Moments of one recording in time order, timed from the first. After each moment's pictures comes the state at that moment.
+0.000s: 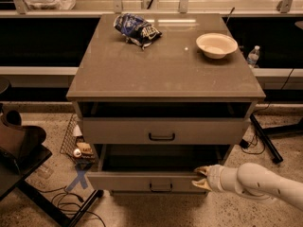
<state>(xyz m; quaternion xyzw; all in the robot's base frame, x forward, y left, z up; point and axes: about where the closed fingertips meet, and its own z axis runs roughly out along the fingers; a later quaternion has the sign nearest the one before) 0.506 -0.198 0.432 -0.63 0.69 0.04 0.36</state>
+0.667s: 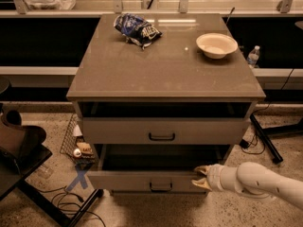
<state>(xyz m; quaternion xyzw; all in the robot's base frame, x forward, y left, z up) 0.506 -0.199 0.428 -0.63 0.69 0.04 0.35</state>
